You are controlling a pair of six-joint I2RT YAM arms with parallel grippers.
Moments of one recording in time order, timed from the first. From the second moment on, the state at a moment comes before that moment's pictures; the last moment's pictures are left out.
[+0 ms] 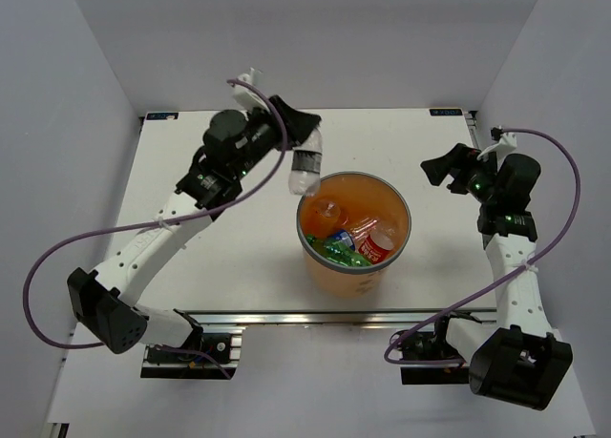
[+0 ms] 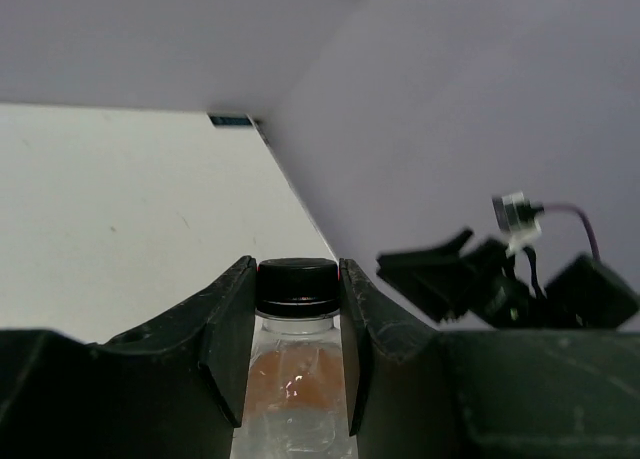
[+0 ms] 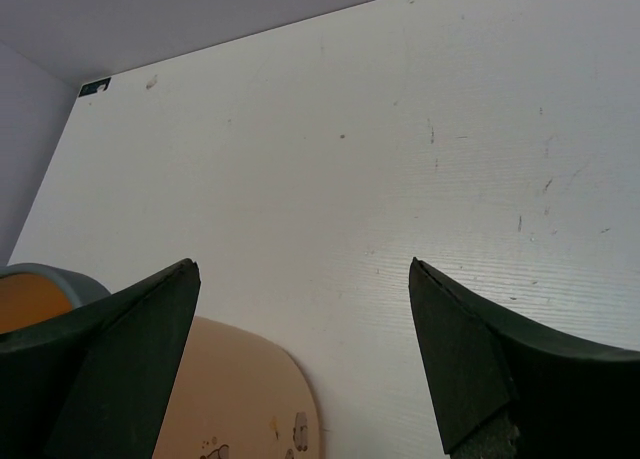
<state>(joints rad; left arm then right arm) -0.58 1.37 1.41 0.02 0.02 -0.67 -0.19 1.03 0.87 -0.10 -0.55 0.34</state>
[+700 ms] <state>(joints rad) -0.86 1.38 1.24 -0.05 0.18 -0.52 -0.20 1.39 0.95 -0.09 -0.68 0.37</state>
